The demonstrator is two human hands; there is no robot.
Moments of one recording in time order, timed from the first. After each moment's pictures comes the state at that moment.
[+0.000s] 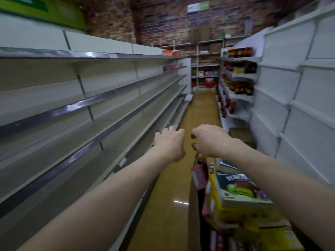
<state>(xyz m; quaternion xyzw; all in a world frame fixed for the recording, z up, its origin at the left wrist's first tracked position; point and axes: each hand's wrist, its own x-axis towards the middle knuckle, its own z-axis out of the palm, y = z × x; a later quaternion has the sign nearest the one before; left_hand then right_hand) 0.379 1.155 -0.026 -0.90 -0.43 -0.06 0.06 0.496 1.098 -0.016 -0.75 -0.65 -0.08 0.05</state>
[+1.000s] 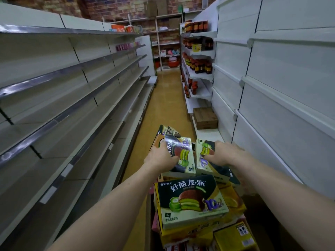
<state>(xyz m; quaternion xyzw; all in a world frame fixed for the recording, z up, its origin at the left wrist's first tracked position) 0.581 1.203 -0.149 -0.87 -0.46 0.01 -0.19 0.732 1.077 -0.131 -0.92 -0.37 0.15 0.01</state>
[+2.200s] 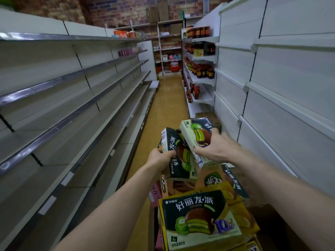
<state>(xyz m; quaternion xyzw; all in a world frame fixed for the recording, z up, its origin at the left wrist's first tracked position) 0.587 1.237 -0.141 -0.61 -0.50 -0.16 -0.59 0.730 1.110 -0.098 -0.90 -0.39 0.12 0.16</state>
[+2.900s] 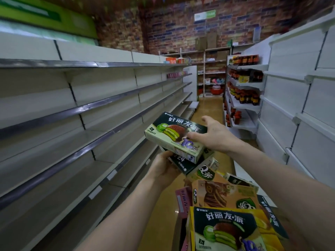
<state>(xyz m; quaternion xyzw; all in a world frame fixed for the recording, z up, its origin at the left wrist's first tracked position) 0.488 1.204 -0.079 -0.35 -0.28 -0.38 -0.81 0.634 1.135 0.006 -0.73 -0.58 0.11 0.33</state>
